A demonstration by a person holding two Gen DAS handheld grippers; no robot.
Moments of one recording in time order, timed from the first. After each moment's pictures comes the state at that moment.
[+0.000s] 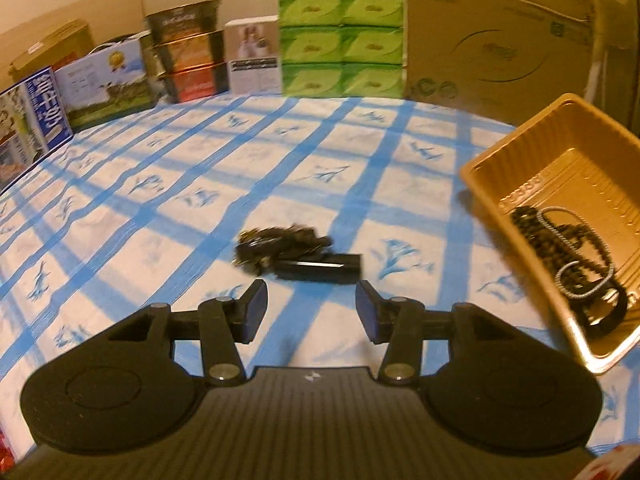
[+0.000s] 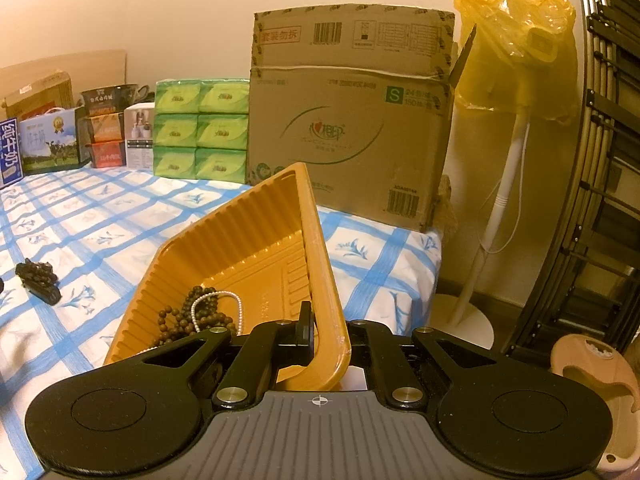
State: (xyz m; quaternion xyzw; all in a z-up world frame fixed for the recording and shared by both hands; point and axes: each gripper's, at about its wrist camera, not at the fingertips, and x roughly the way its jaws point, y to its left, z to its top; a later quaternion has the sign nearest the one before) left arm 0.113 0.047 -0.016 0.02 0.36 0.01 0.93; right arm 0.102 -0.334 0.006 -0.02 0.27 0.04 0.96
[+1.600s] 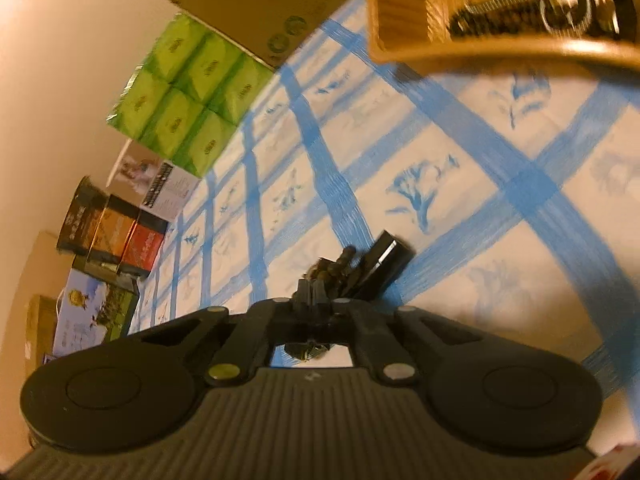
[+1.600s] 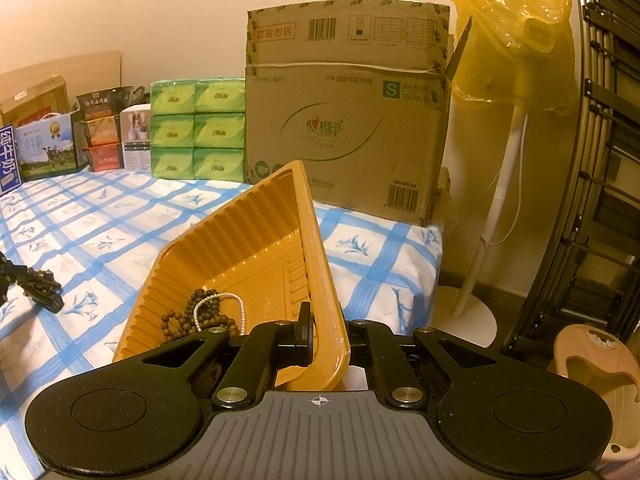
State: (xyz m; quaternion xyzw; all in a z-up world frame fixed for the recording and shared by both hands) left arm 0.152 0.012 -0.064 0.46 0.29 -0.12 0.83; right arm 0.101 -0.332 0.011 -0.01 0.27 0.03 0.96
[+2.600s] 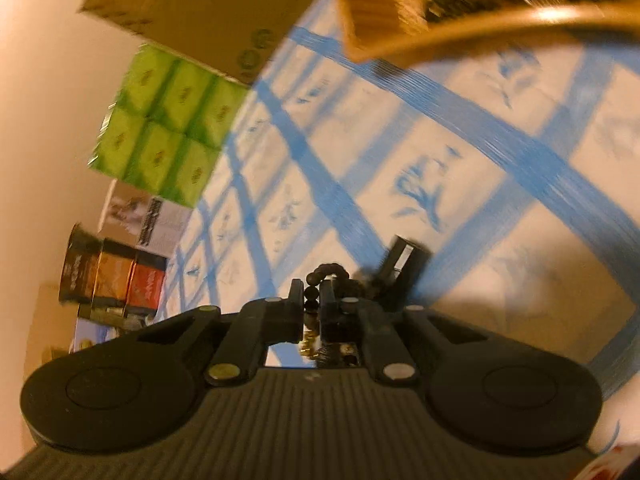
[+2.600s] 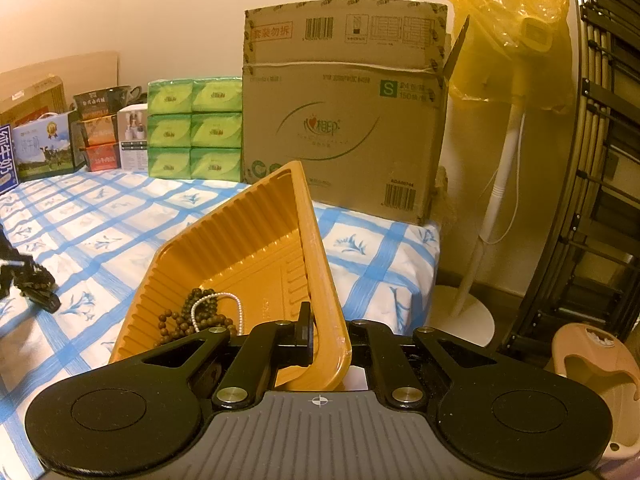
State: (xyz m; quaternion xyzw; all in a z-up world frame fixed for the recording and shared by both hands) left arm 0.170 0.014 -0.066 0.52 0.28 -0.16 0.80; right arm 0.103 -0.332 0.013 -0.01 0.28 0.03 0.96
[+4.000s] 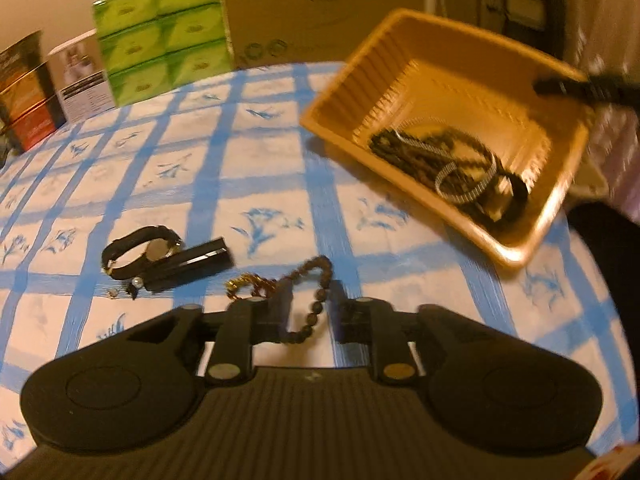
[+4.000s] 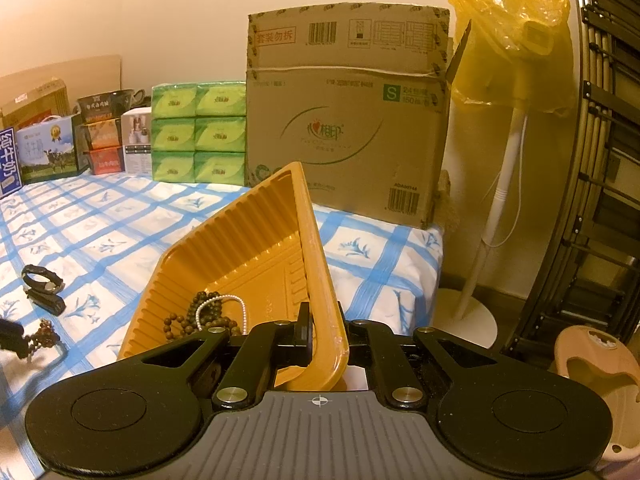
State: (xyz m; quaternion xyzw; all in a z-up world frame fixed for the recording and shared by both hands) left arm 0.114 0.019 -0.033 0.11 0.38 -0.24 0.89; right arm 0.101 -0.326 0.016 -0.01 0.27 0.03 0.96
